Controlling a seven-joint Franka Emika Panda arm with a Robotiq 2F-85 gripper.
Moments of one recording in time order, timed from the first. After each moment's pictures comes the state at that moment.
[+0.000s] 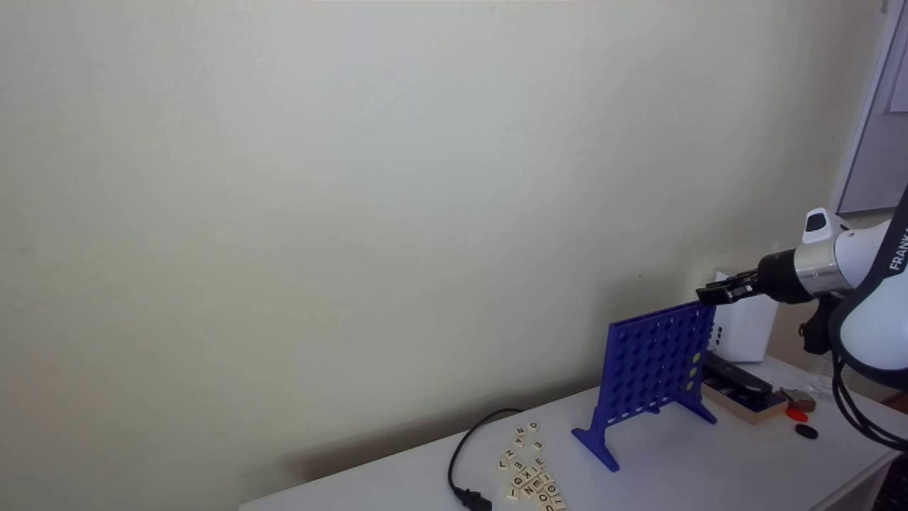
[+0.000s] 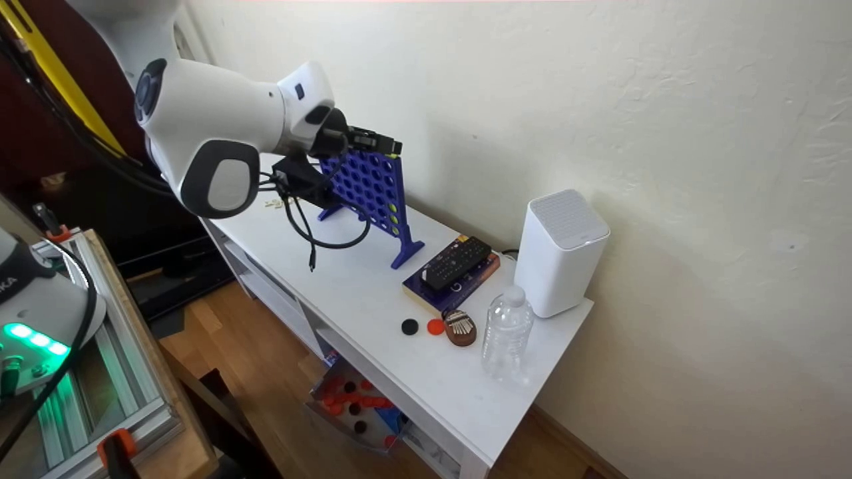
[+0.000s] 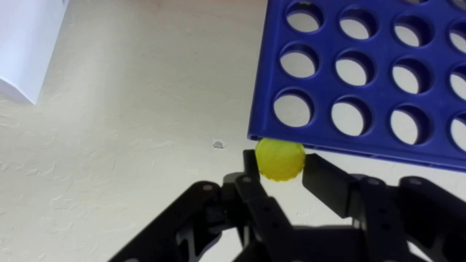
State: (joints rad) arm -0.47 0.51 0.05 -2.67 -0.36 4.22 -0.23
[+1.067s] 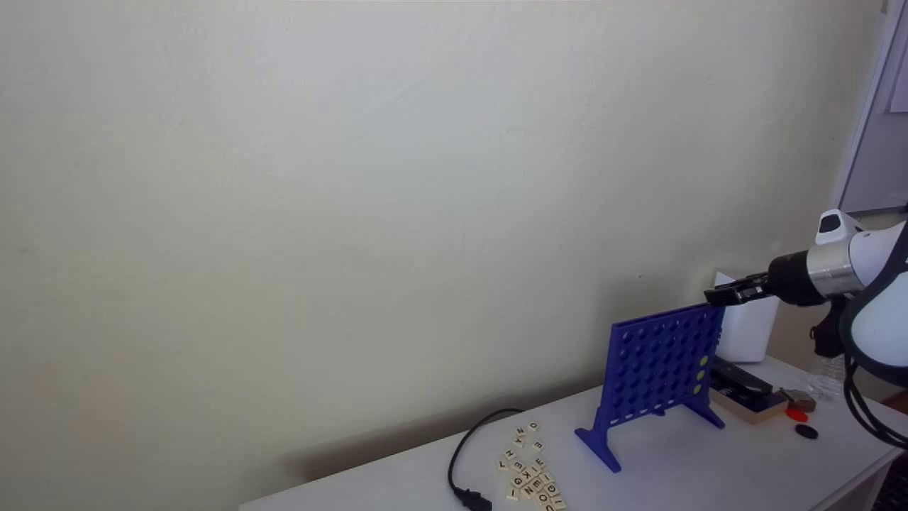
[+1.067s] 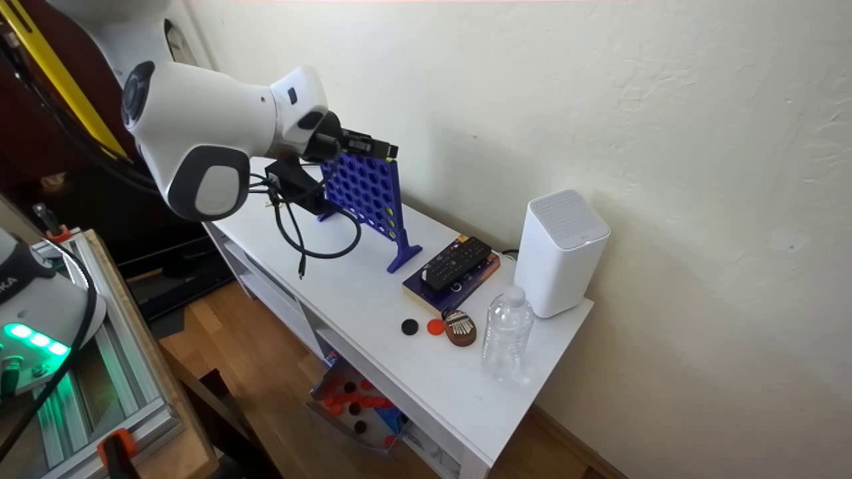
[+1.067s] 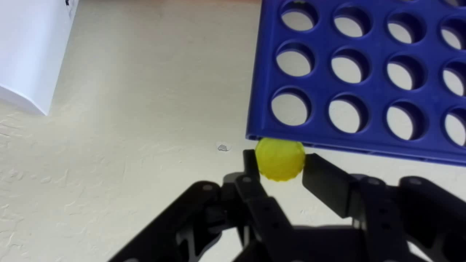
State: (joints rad) arm -0.61 0.50 0.17 -2.70 -0.36 4.22 -0.26
